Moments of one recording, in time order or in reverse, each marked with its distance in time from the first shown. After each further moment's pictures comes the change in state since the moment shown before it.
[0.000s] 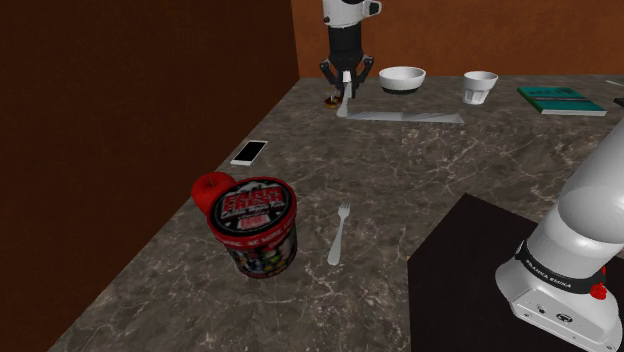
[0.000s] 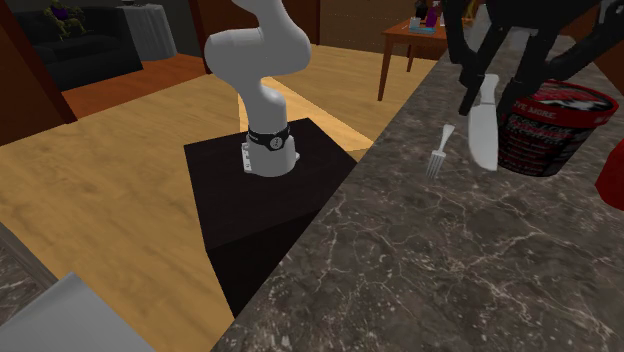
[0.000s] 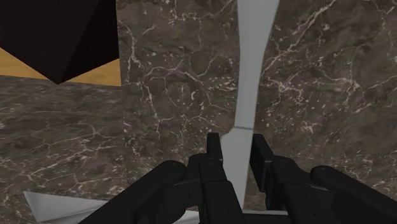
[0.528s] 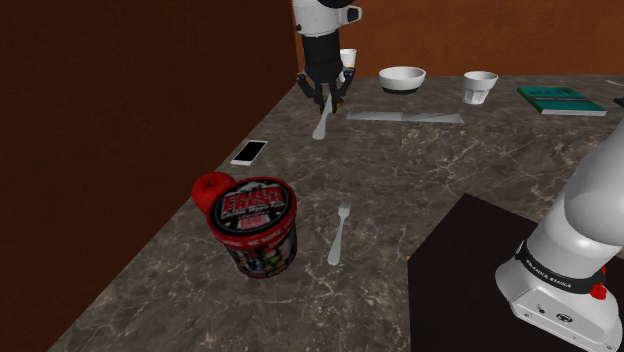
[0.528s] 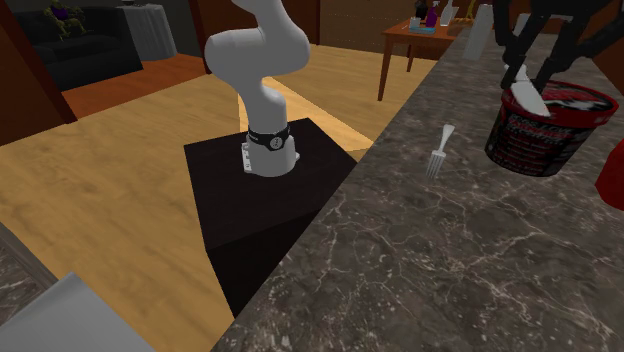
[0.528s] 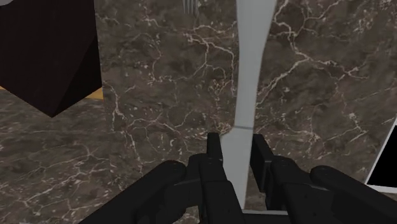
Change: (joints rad) arm 0.087 0.004 0.105 0.012 0.009 -0.025 0.187
